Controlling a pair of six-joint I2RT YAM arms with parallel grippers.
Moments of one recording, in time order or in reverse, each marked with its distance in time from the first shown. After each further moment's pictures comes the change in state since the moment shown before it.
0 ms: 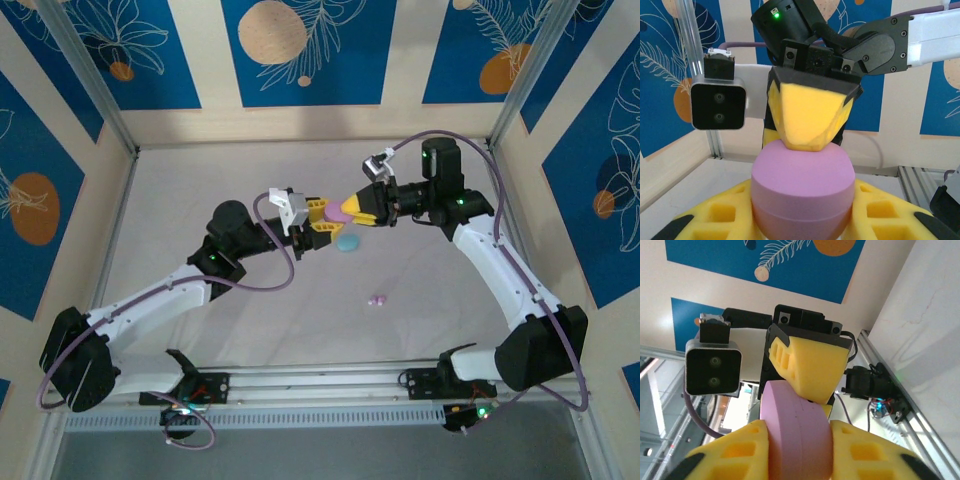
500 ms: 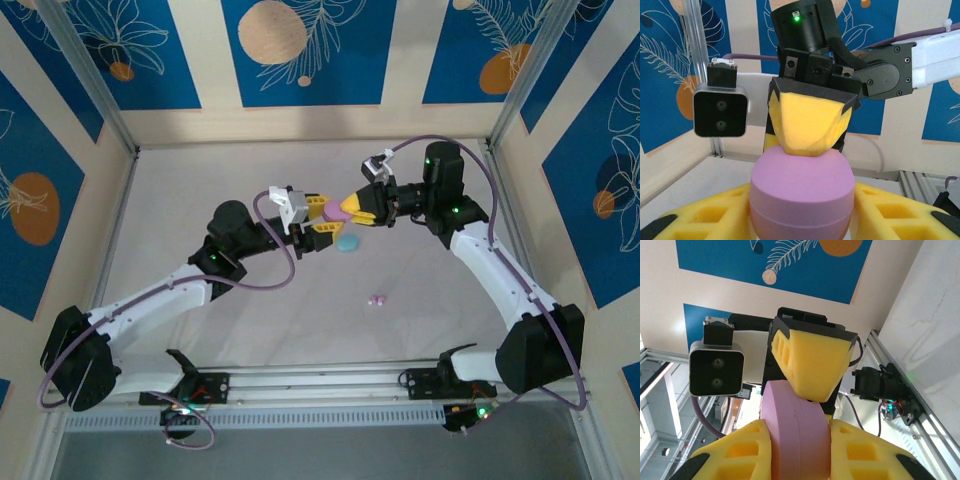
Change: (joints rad) left arm -0.001 0.005 0.000 0.011 -0.017 -0.032; right arm -0.008 -0.014 -0.112 0.328 -0.024 0.259
